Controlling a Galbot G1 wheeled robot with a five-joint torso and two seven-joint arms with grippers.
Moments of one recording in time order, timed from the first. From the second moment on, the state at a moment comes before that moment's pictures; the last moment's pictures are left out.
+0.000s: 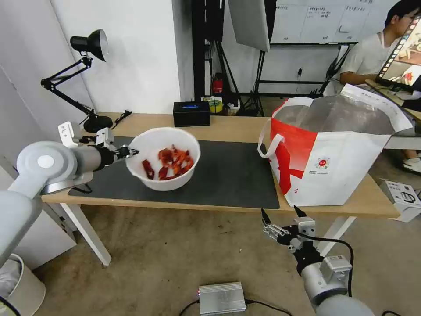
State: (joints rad) left arm 0.59 -0.67 -0.27 -1.94 -1.92 0.69 -0.67; right arm -1.66 0.95 0.30 2.33 0.43 -0.13 0.43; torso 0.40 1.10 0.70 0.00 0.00
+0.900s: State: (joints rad) left arm 0.25 -1.02 0.04 -1.81 -1.88 0.49 -0.55; right arm -1.66 0.95 0.30 2.33 0.43 -0.13 0.43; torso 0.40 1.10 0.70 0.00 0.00
